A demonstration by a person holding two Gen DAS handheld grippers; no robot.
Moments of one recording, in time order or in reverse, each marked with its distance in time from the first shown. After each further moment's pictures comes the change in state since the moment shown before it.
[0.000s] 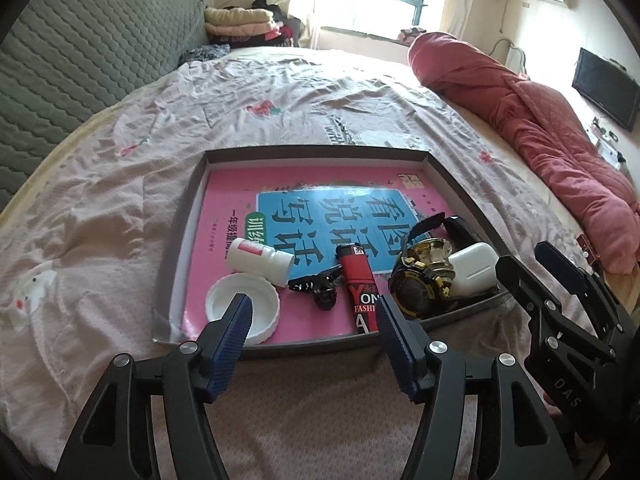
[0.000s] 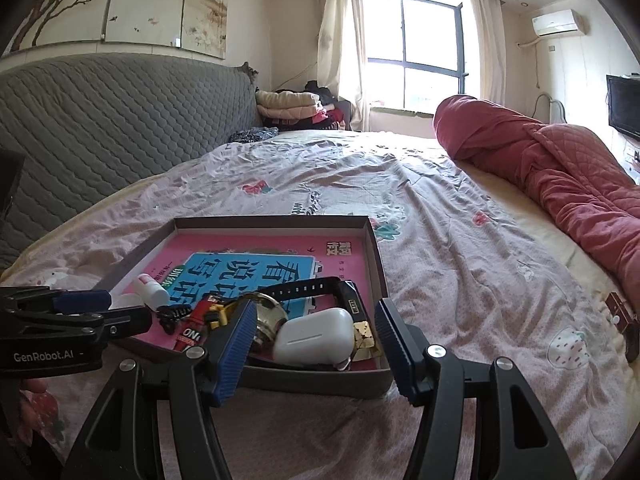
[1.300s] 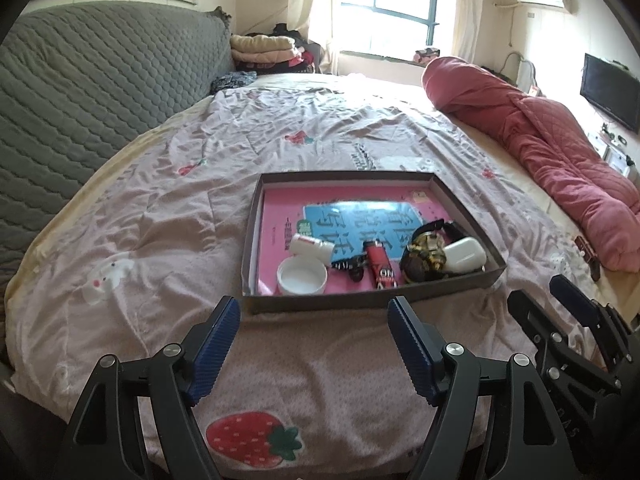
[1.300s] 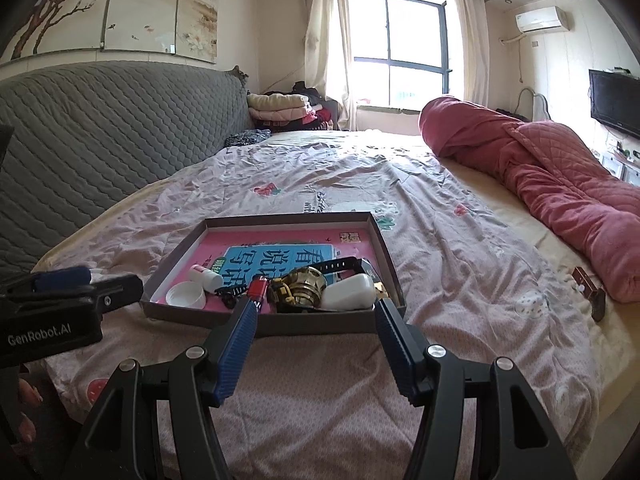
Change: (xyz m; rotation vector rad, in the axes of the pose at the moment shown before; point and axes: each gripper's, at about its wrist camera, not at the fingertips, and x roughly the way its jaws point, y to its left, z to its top) left arm -0.094 0.015 -0.032 -0.001 -0.075 0.088; right arm -0.082 0.040 -0.009 0.054 0.020 -0.035
